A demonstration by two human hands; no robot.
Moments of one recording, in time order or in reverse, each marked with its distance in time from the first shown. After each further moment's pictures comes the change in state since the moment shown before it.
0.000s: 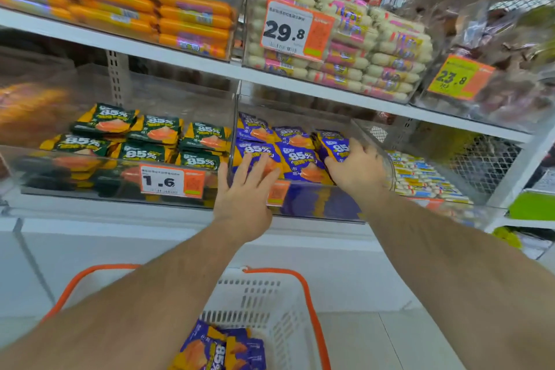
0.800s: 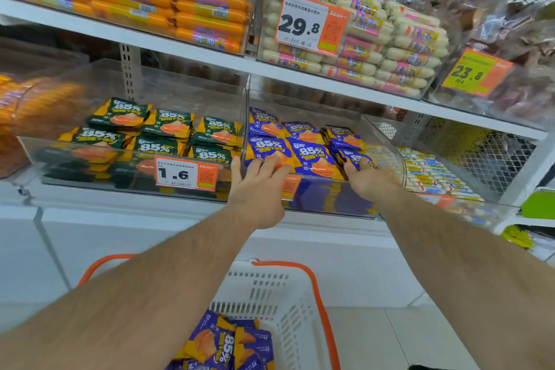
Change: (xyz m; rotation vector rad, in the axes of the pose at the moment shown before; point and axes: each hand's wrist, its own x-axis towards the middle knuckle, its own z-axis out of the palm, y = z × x) left_hand 0.007 -0.001 -0.016 -0.100 -0.153 0.016; right_hand 0.002 0.023 0.004 -0.121 -0.435 0.180
